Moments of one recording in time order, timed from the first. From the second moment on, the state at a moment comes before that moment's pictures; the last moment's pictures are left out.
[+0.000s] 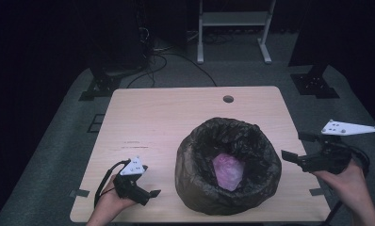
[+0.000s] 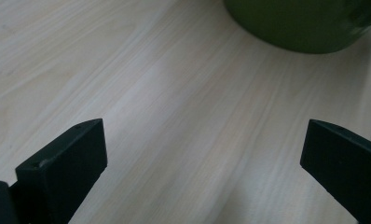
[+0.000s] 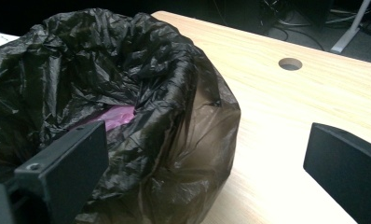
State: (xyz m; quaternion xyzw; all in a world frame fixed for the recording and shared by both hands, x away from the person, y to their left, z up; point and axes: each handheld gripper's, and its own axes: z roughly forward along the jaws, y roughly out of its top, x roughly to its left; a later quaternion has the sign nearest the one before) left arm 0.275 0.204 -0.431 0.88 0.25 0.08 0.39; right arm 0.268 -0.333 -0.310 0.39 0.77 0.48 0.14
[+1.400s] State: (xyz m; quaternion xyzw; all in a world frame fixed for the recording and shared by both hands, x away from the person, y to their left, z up) left arm 0.294 0.143 -0.337 0.86 0.12 0.02 0.50; right arm 0.269 -0.337 -0.311 0.40 0.77 0.48 0.15
